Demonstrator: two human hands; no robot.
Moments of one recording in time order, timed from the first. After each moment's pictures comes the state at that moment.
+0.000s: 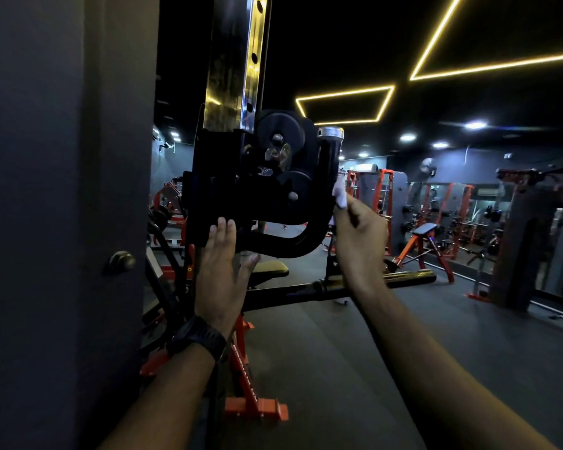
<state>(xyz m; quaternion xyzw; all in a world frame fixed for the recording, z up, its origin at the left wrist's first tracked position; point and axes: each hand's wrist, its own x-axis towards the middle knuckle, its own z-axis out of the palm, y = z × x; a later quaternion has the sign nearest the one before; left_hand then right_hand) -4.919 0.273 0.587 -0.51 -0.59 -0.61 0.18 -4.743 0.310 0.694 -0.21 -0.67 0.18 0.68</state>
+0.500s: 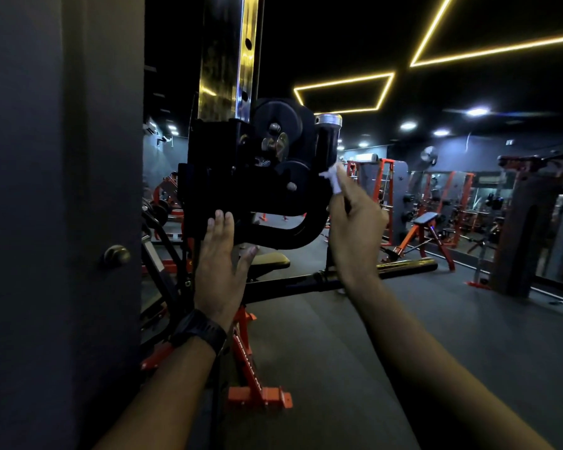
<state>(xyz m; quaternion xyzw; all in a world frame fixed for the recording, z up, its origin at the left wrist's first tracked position) -4.918 0.274 0.587 -0.50 -0.59 -0.60 0.18 -4.746 0.304 0.686 -0.24 -0.66 0.11 0.70</state>
